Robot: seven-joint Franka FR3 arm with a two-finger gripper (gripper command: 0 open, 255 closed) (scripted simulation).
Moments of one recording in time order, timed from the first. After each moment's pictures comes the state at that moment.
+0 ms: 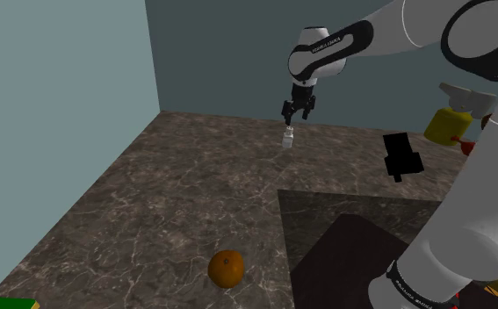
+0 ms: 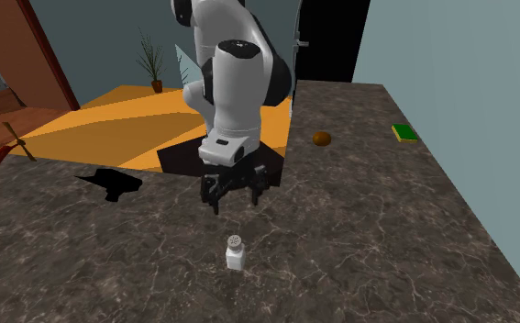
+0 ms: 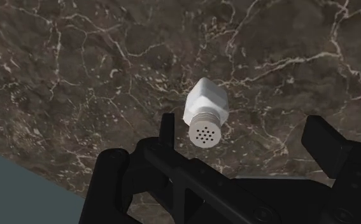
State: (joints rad) arm -0.10 0.12 -0.27 -1.95 -0.07 2.13 -0.11
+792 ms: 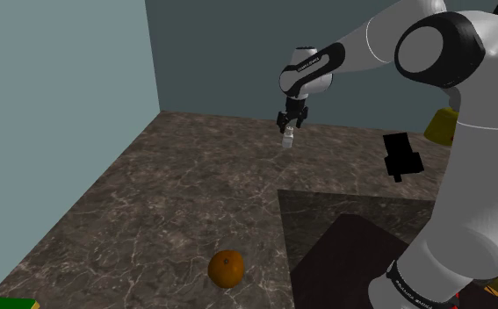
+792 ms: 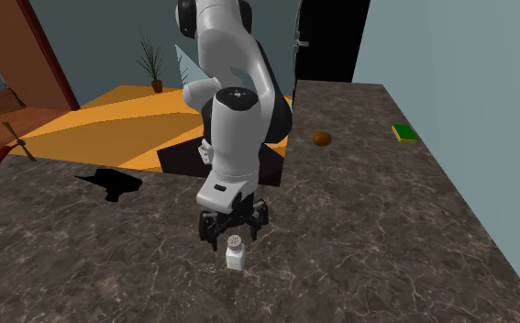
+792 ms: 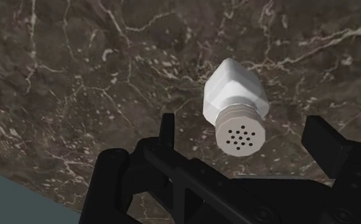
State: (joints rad) arm -0.14 0.31 -0.28 -1.86 -0.01 2.25 -0.16
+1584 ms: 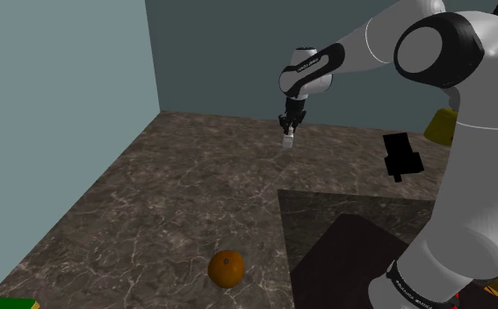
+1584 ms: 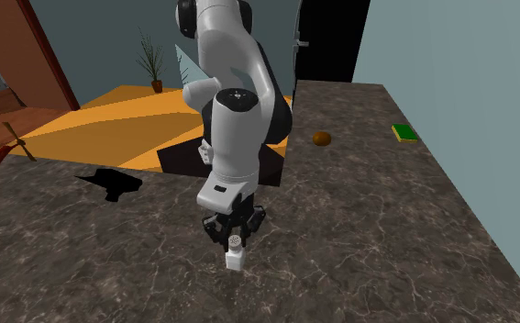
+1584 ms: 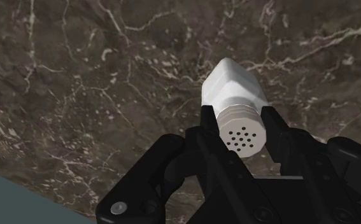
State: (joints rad) arm -0.14 0.32 -0.27 -1.86 -0.01 2.25 -0.16
